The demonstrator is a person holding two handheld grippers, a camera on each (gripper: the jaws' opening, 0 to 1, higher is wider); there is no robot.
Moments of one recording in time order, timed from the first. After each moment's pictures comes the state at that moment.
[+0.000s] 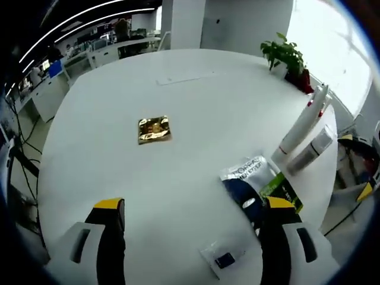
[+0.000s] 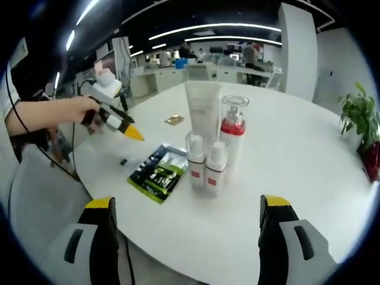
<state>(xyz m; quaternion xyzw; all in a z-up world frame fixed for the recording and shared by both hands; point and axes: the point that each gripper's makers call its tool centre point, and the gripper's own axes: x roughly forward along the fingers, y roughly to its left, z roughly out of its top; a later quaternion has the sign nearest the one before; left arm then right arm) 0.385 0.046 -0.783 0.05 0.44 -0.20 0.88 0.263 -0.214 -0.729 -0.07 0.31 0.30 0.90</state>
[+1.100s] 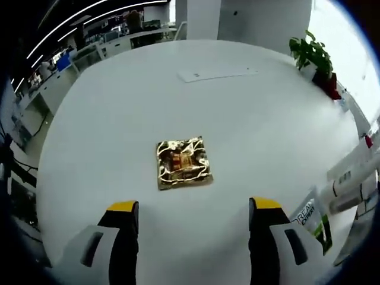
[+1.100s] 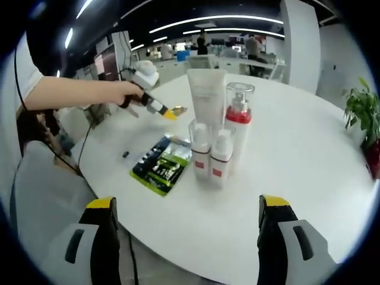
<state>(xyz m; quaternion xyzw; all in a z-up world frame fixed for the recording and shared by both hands) 0.478 0.049 -0.814 0.06 0.46 -0.14 0.88 0.257 -0.211 -0.741 -0.07 0.34 0.31 0.89</state>
